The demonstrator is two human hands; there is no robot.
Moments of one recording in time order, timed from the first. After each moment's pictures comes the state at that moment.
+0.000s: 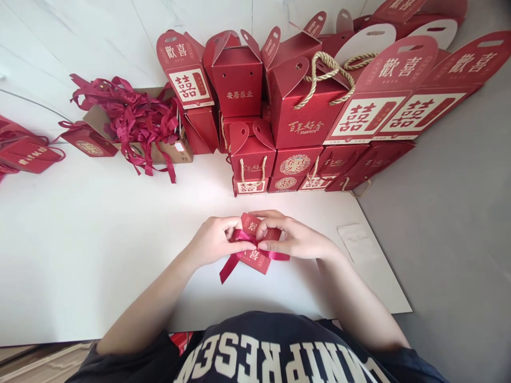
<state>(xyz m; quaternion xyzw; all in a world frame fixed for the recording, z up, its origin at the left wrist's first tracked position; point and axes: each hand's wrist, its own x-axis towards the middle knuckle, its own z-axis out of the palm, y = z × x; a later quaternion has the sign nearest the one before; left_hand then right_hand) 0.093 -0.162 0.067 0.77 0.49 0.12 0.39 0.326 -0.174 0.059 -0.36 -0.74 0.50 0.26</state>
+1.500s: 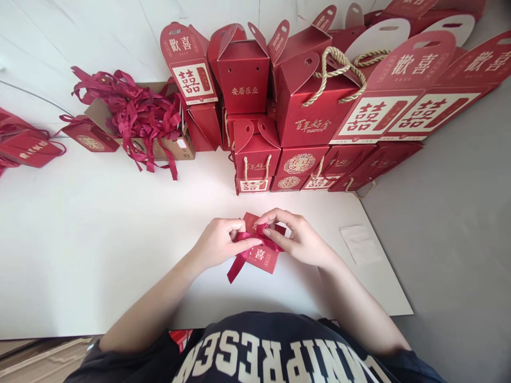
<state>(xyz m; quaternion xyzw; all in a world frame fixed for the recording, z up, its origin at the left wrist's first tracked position) 0.100 -0.170 0.059 0.75 0.50 0.17 0.40 0.316 -0.188 0.061 -0.40 -0.72 0.45 0.35</state>
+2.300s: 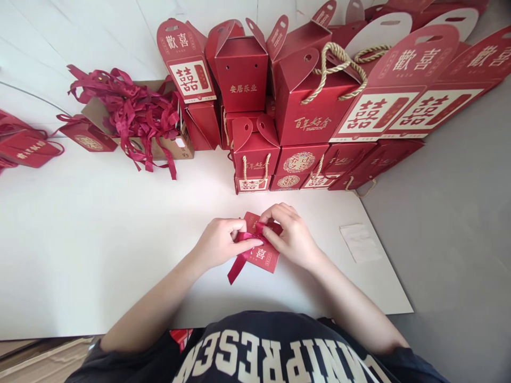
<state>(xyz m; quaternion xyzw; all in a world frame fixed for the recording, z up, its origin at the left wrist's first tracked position) 0.102 -0.170 0.057 0.77 0.49 0.17 0.37 0.302 -0.185 0.046 -0.47 -0.76 0.26 0.37</state>
